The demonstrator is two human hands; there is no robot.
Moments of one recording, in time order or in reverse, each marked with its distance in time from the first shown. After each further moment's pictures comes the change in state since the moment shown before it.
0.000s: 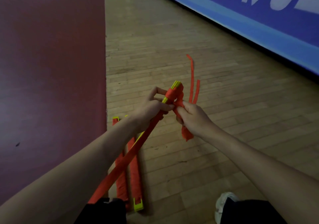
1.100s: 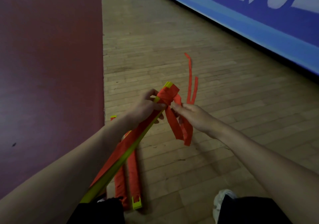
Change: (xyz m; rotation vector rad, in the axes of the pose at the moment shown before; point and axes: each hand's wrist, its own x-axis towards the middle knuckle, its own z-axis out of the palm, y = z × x) left_hand 0.006 -0.008 -0.012 0.172 -0.019 -0.010; right_hand -0.002 0.004 -0.017 0.179 -0.221 0.134
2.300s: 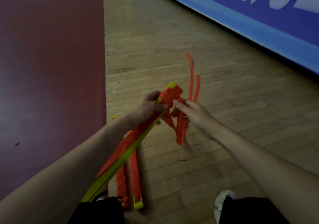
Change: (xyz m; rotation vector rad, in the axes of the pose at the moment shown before) left_hand -0.006 0.005 -0.003 0.071 -0.069 0.034; right_hand 0.011 0.011 0.005 0.117 0.124 -0.017
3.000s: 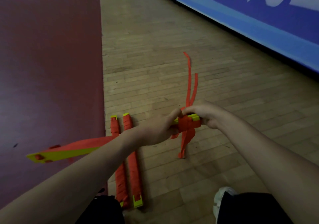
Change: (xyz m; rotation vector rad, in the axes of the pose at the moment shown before) left_hand -0.009 -0.022 0.035 0.812 -0.273 0.292; right_hand 0.006 -0.009 -0.024 -0.074 0.050 0.375
